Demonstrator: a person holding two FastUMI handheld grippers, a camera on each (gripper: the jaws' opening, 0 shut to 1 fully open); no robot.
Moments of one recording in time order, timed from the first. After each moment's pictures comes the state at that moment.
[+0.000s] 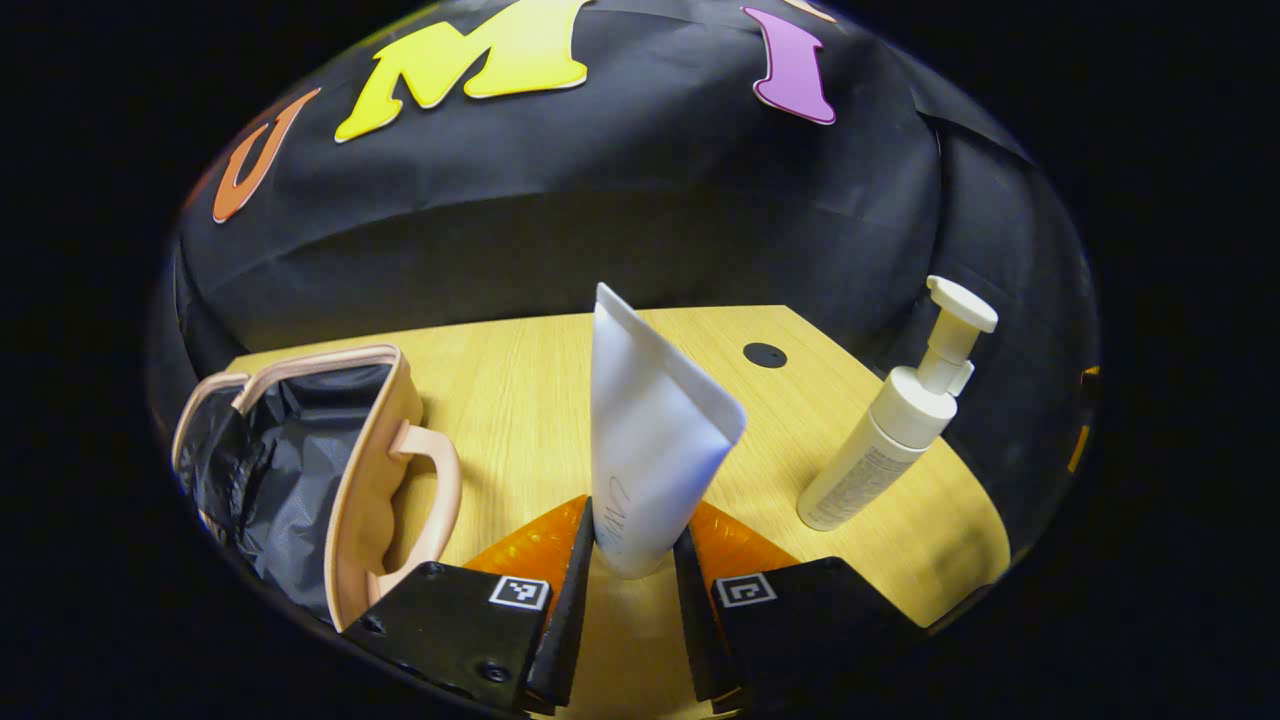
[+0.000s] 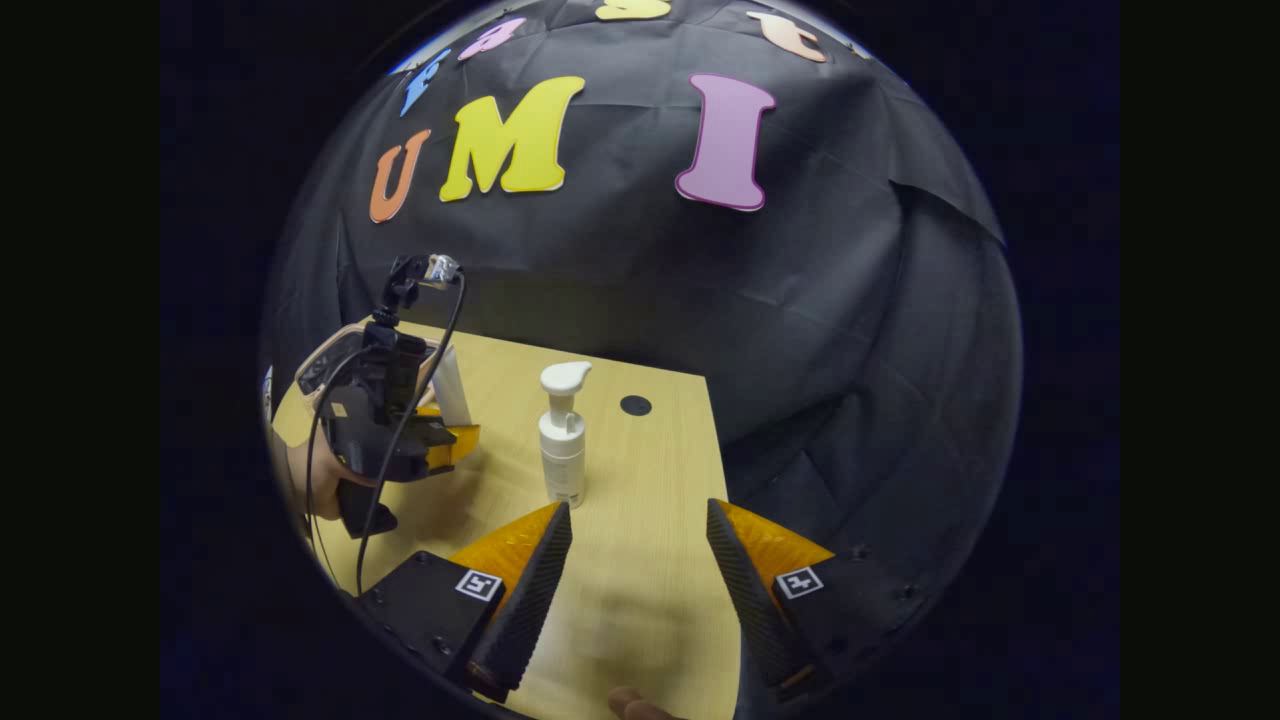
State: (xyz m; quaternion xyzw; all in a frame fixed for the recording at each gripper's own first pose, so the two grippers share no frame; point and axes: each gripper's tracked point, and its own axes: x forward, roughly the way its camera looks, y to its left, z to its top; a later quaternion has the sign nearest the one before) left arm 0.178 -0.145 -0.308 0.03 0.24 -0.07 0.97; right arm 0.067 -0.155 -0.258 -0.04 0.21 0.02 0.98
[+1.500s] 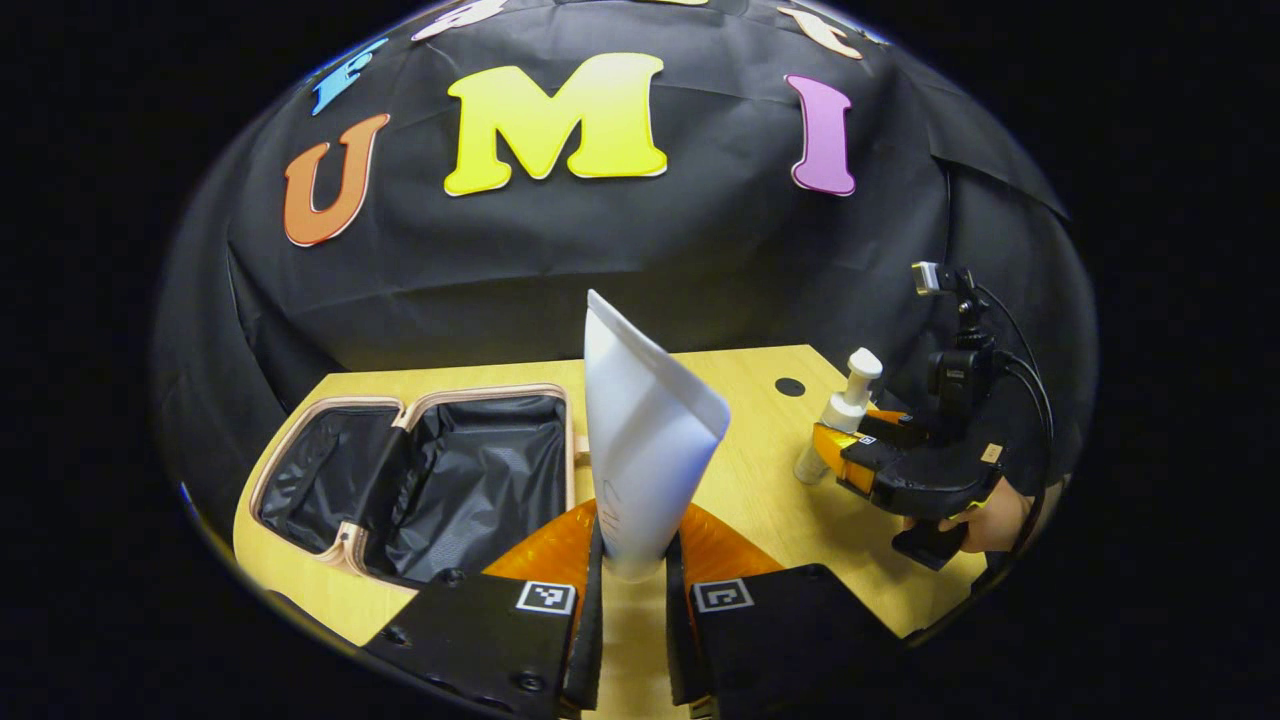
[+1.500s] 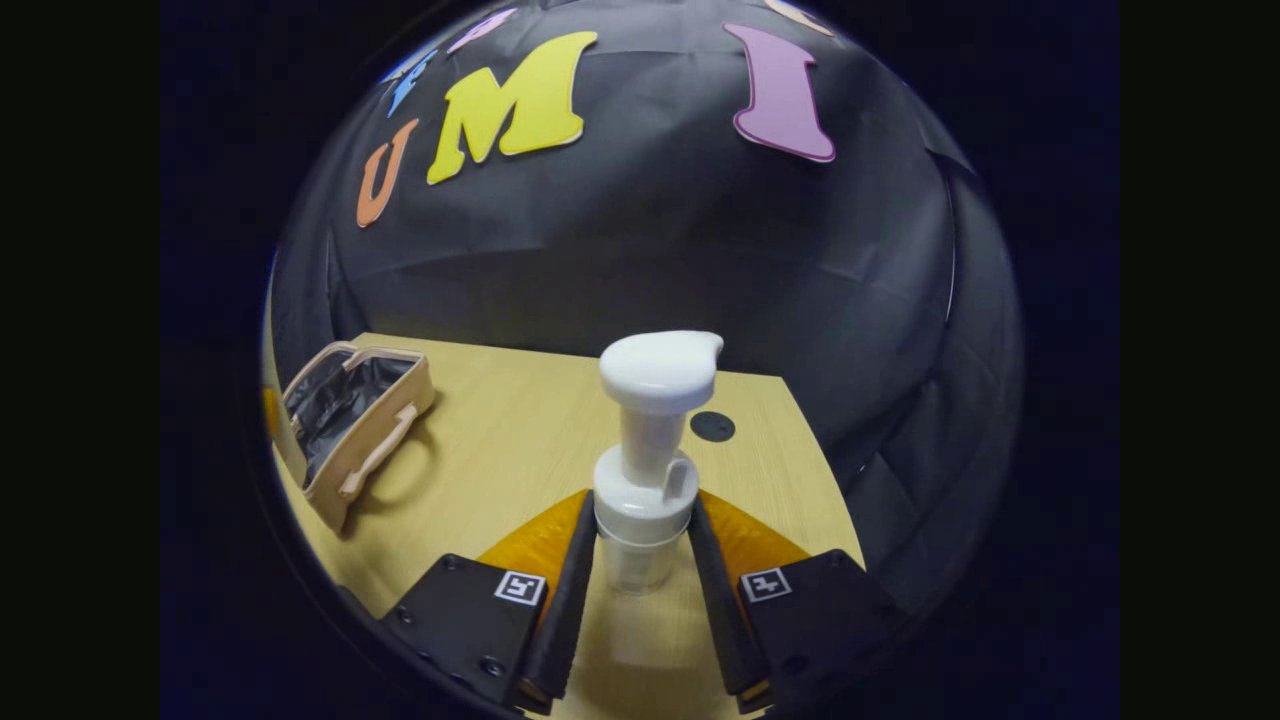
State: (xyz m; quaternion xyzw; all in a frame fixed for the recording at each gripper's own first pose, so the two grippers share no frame) left arm 0.057 -0.040 -0.197 0.02 0.22 -0.03 0.97; right arm 0.214 -0.070 -0.330 0.01 0.20 0.03 0.98
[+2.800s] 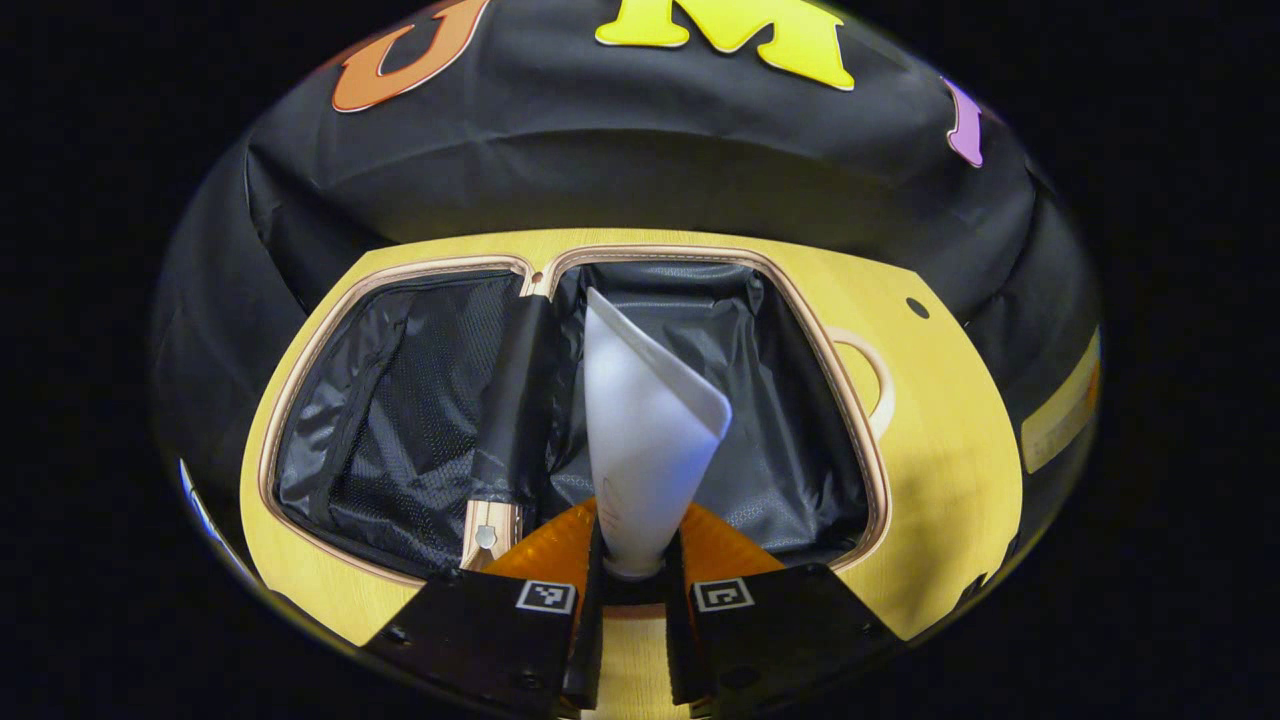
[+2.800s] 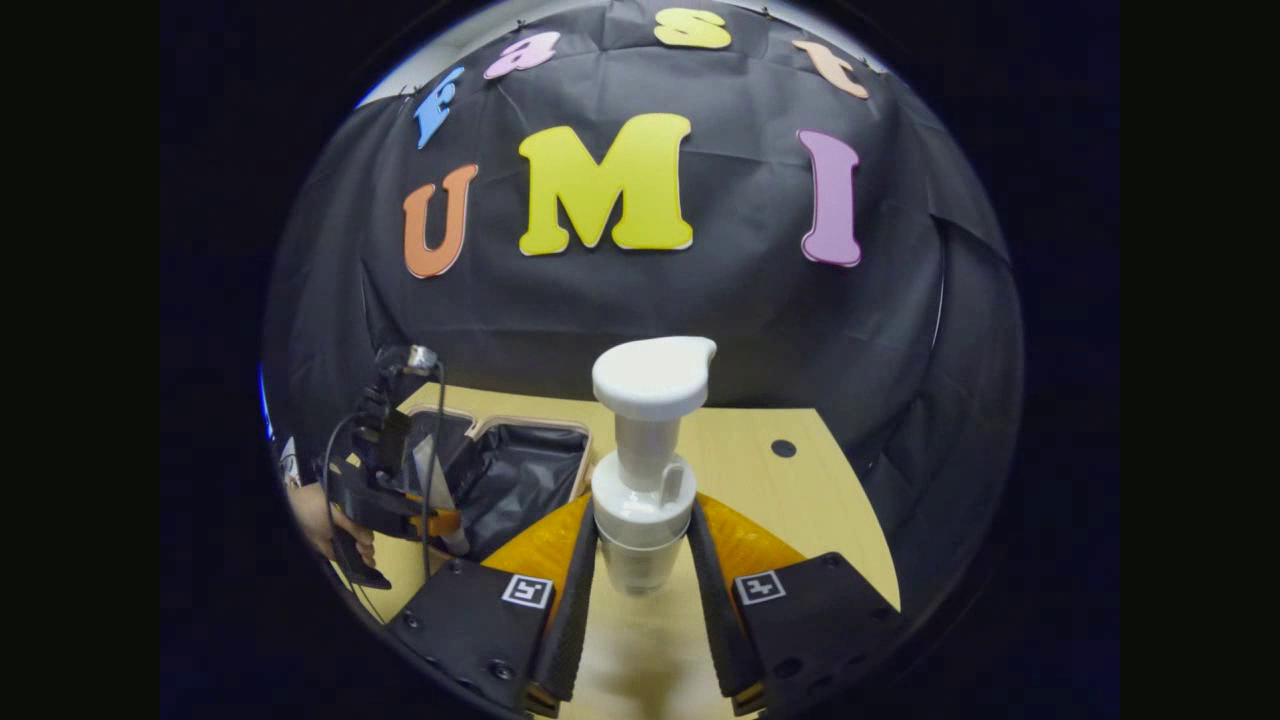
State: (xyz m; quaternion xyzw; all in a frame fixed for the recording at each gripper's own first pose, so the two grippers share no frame) left arm 0.071 0.151 -0.298 -0.01 0.42 0.00 0.91; right arm 0.065 0.119 -0.173 0.03 0.17 0.04 0.99
